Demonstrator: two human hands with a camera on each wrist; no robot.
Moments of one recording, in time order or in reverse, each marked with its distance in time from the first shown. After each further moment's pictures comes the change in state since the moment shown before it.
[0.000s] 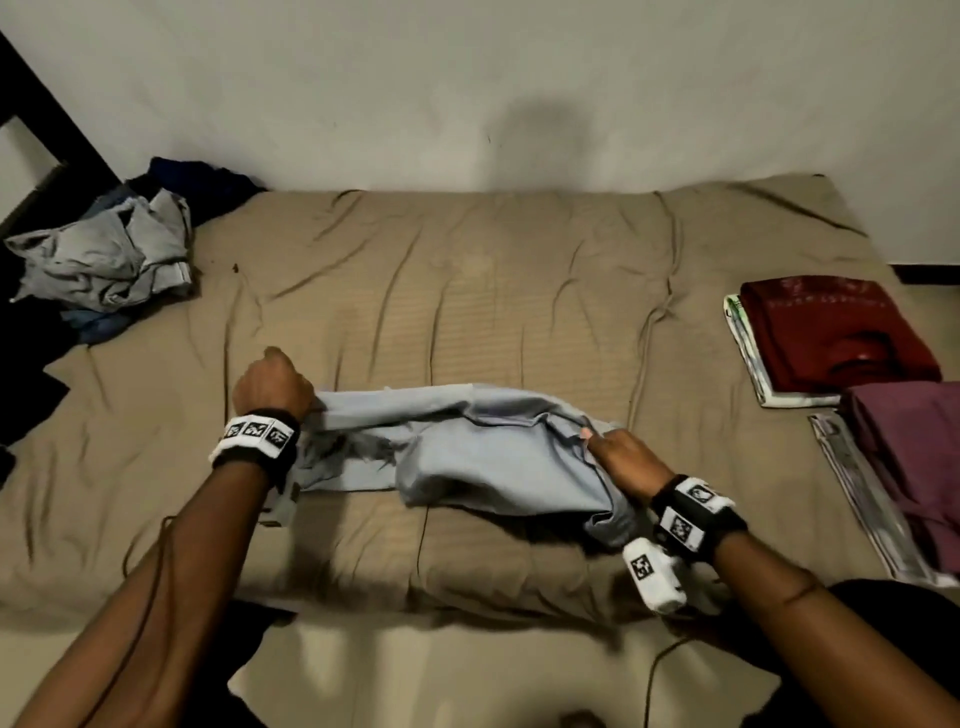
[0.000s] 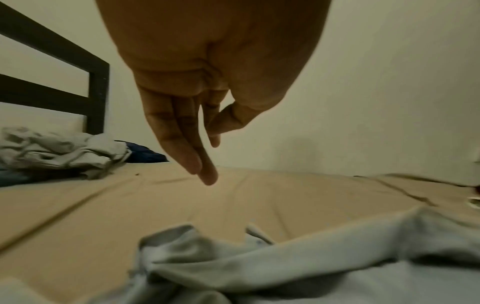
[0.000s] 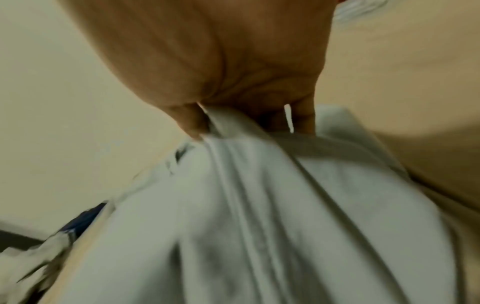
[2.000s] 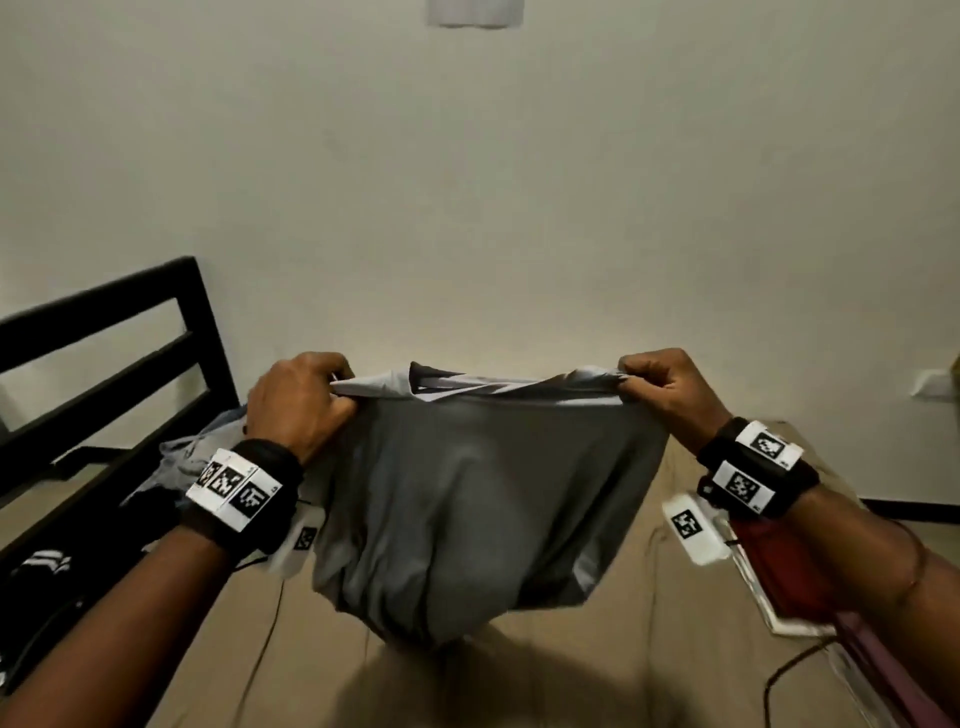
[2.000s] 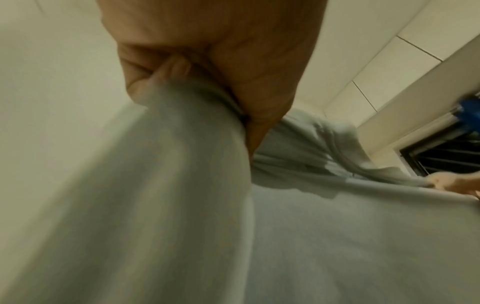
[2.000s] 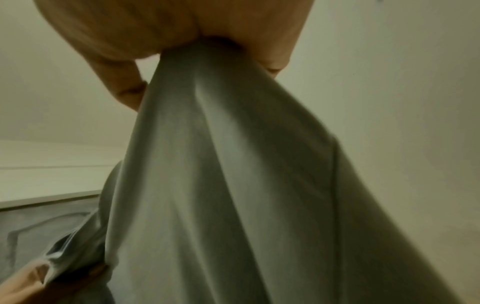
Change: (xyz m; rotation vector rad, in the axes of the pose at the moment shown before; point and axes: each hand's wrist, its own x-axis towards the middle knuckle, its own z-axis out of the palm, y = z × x) left_hand -0.090 0.089 -0.322 -0.220 0.473 0.527; right_hand -0.083 -0.332 -0.179 -0.096 0.273 -0.887
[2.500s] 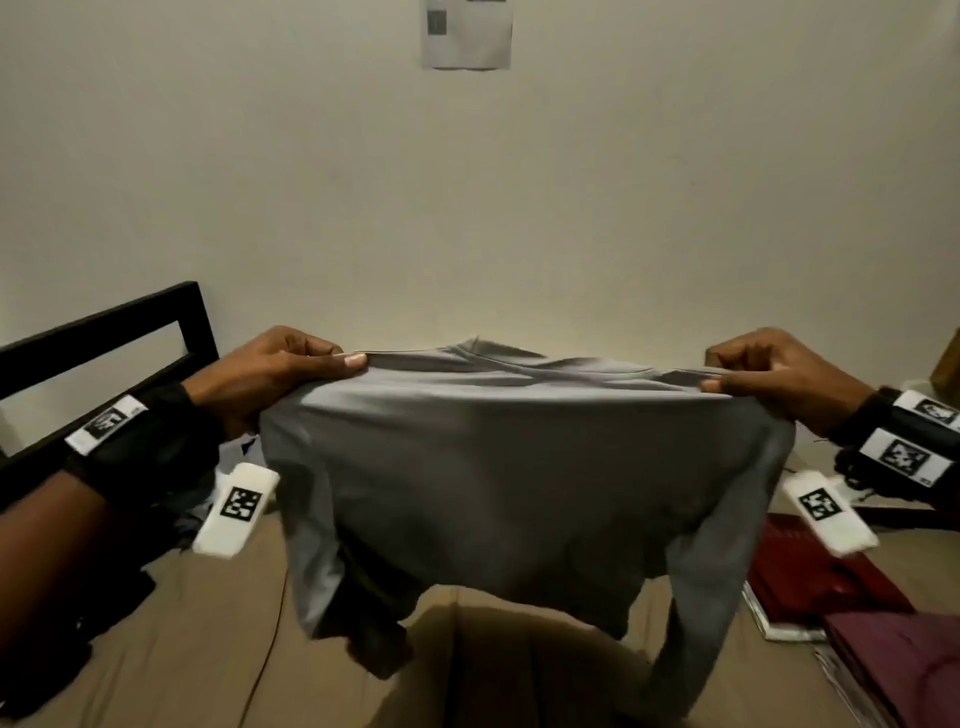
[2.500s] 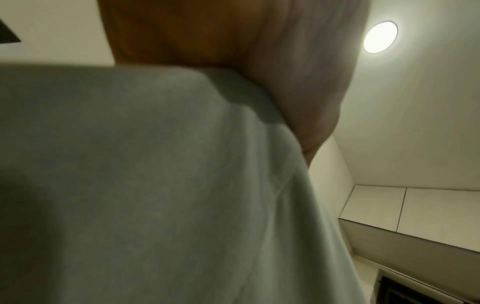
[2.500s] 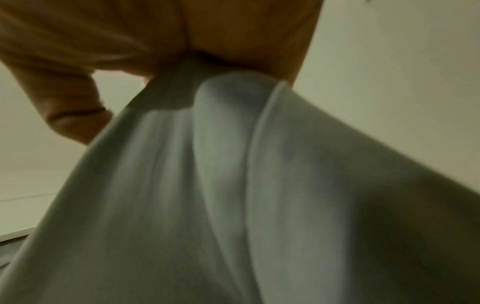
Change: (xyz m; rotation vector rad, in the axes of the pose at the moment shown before) left_hand 0.018 0.014 -0.084 -0.850 -0.596 -0.144; right_hand -0.031 -0.038 -0.113 0.025 -0.185 0.159
